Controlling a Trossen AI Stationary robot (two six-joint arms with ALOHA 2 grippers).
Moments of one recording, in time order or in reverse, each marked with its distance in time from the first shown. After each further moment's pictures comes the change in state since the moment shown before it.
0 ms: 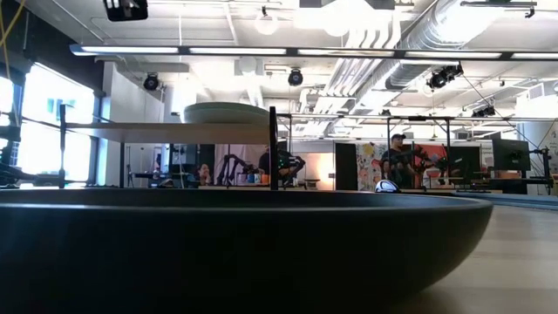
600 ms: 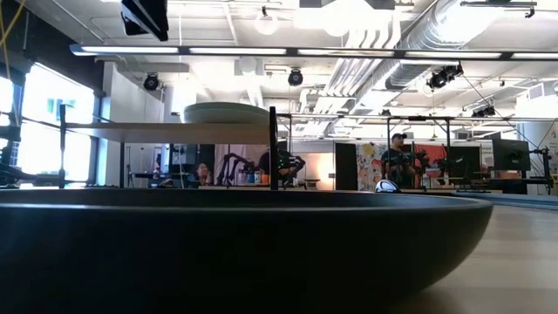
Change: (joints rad) left arm 0.009 0.105 0.000 0.005 -0.124 0.051; right arm 0.210 0.128 0.000 0.007 -0.108 0.454
